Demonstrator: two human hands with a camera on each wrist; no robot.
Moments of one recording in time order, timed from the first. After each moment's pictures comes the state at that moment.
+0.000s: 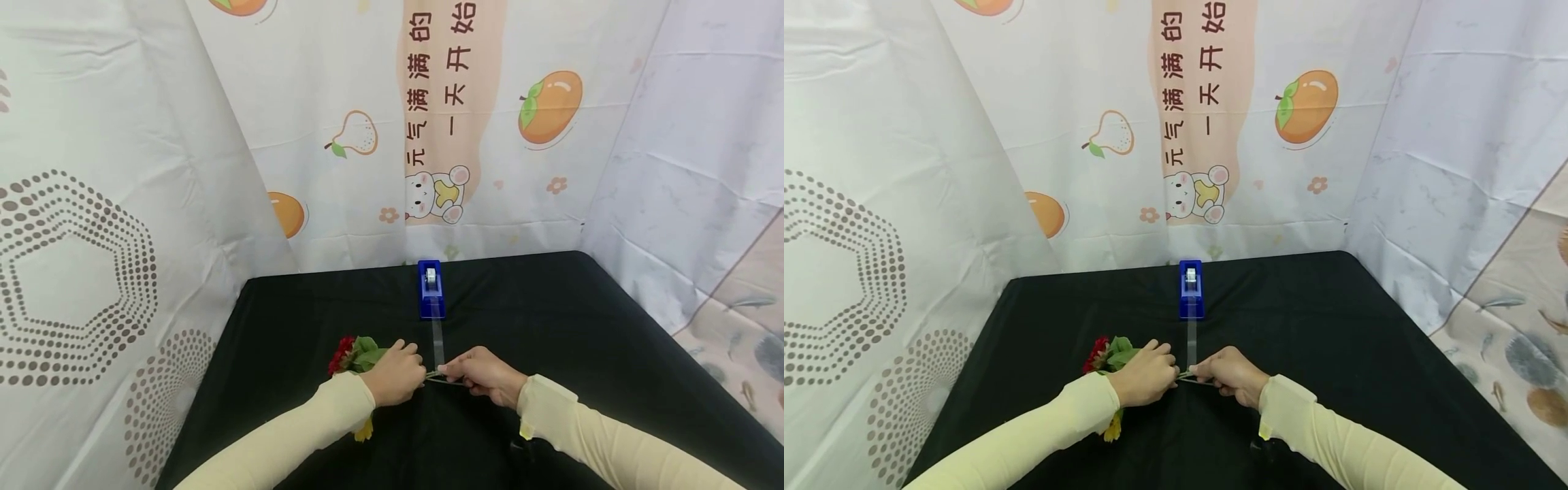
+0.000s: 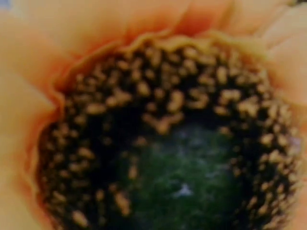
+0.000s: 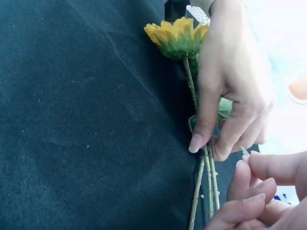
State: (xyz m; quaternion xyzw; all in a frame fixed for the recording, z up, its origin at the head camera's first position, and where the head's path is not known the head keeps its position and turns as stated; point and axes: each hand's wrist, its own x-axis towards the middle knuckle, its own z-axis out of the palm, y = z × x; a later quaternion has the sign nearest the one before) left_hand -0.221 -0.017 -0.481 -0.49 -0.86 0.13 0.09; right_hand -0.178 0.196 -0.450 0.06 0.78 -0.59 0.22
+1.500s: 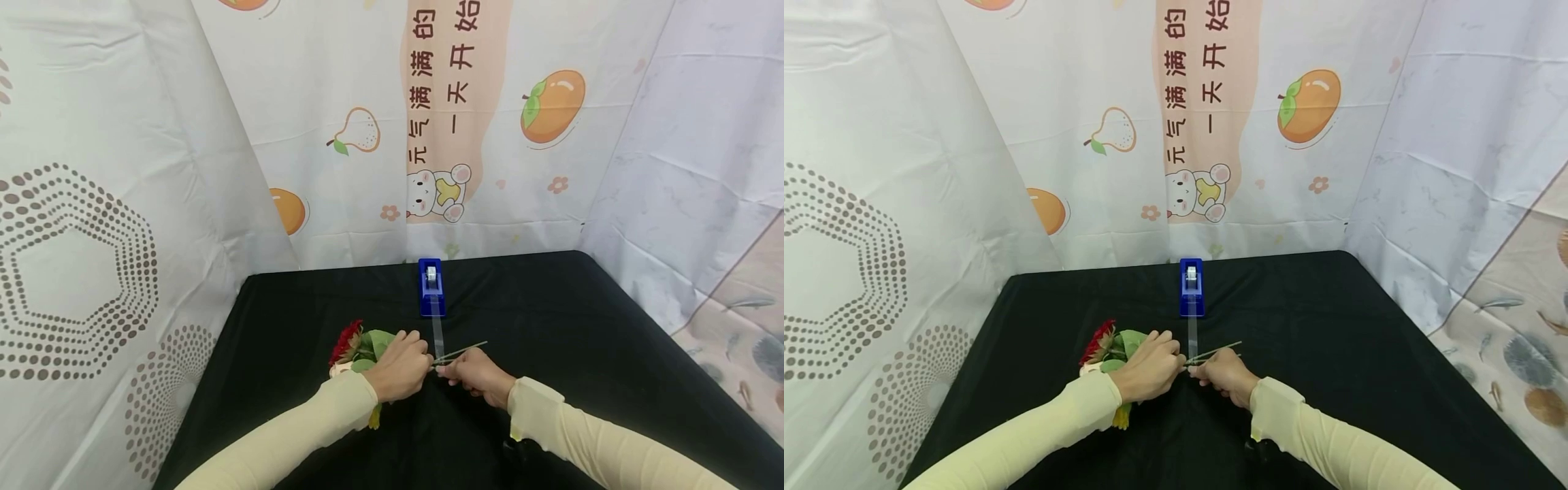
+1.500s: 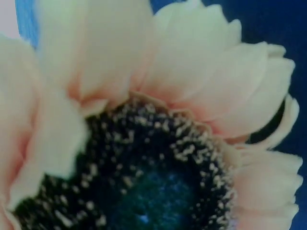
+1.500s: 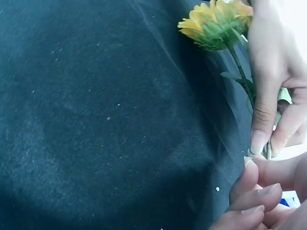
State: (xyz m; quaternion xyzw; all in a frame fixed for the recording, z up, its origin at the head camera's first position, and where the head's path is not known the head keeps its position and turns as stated) left_hand -0.222 -0.010 -0.474 -0.47 -0.87 0.03 0.13; right_hand -0.184 0.189 -0.469 0.05 0.81 -0.55 0.21
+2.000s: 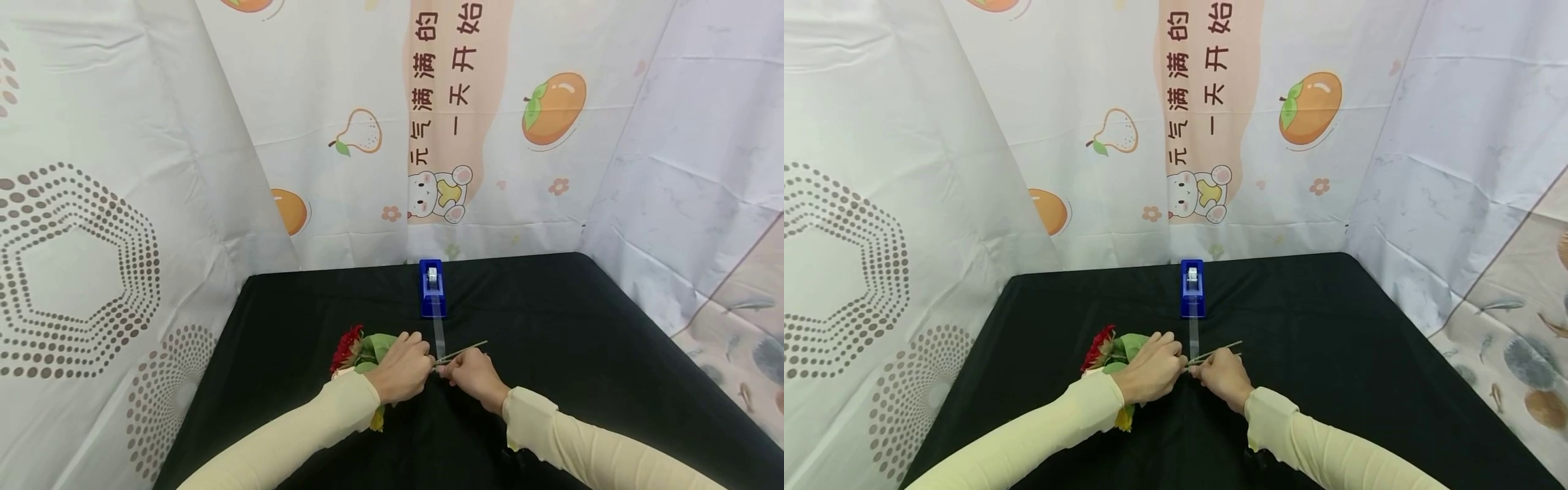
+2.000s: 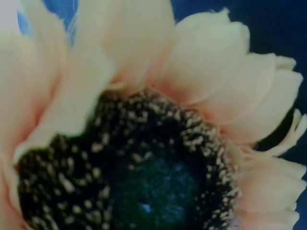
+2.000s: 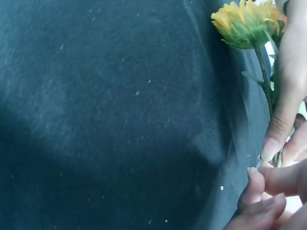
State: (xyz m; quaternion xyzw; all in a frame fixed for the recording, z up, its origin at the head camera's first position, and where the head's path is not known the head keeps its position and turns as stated) left_hand -0.221 -0.010 -0.476 -0.47 -0.87 0.04 0.15; right_hand -0.176 0.171 -0.468 0.06 0.88 -0.46 0.08
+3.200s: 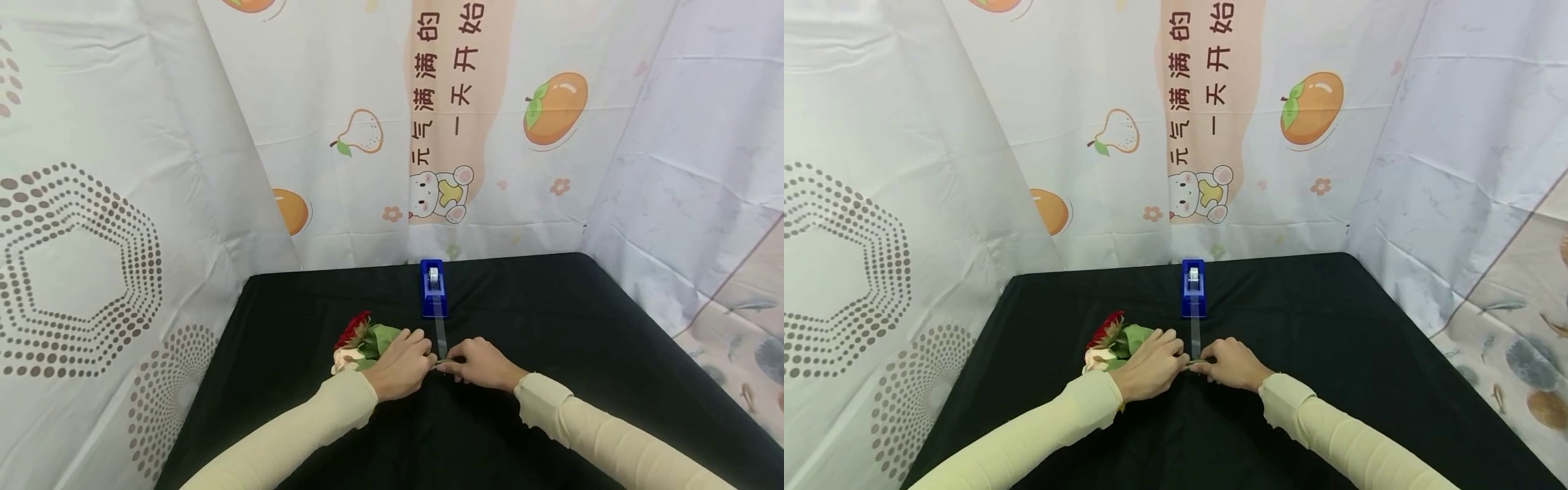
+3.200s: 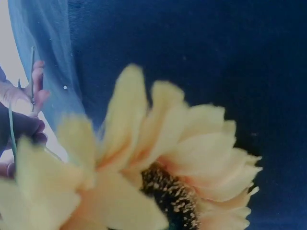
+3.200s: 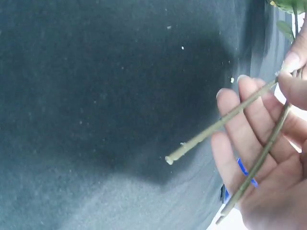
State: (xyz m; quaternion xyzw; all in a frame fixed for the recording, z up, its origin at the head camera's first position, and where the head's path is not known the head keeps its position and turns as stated) left_hand -0.226 -0.016 -0.476 -0.50 -0.85 0.04 0.19; right_hand -0.210 0.208 -0.475 -0.25 0.91 -0.32 0.07
